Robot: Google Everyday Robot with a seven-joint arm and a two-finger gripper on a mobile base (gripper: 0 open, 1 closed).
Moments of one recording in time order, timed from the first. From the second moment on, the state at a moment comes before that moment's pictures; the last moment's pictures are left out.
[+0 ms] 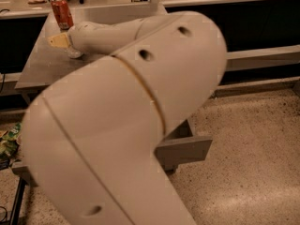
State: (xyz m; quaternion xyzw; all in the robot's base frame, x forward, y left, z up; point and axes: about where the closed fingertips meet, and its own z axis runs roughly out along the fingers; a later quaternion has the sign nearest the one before) arm 0.829 0.273 0.880 -0.22 0.78 0.20 0.55
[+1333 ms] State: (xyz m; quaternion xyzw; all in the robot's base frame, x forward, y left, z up) arm 0.853 0.280 0.857 -0.18 0.81 0.14 0.54
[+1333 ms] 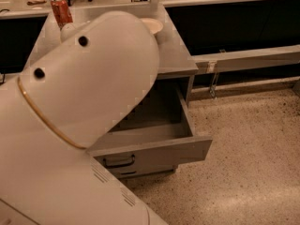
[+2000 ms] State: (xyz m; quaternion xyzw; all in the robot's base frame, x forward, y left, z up) arm 0.855 0.276 0.861 -0.19 0.80 0.16 0.54
